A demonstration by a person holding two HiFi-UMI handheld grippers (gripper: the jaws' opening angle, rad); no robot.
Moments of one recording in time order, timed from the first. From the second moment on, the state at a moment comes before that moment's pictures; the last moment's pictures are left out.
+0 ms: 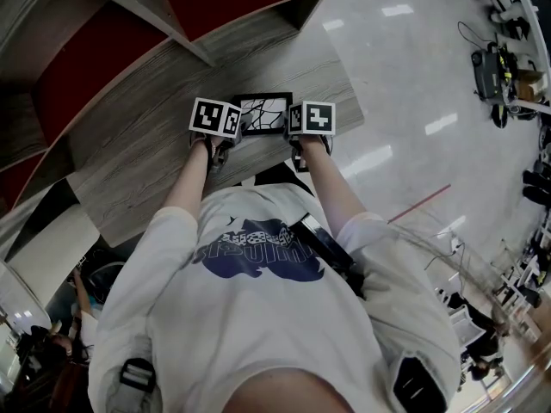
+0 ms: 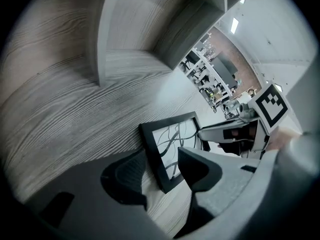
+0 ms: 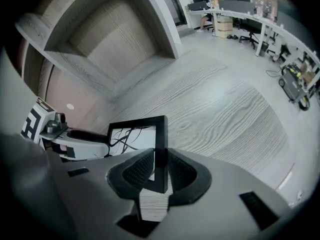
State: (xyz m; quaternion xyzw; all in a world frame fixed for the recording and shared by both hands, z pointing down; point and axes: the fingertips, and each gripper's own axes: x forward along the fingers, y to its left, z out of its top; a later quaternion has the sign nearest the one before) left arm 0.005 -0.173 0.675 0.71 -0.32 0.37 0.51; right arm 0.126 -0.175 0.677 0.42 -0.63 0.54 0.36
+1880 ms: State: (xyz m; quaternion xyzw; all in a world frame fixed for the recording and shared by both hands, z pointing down) left arm -0.015 -0.217 0.456 0.87 -0.45 0.11 0.17; right arm 0.138 -0.210 0.448 0.60 -0.77 0.20 0.07
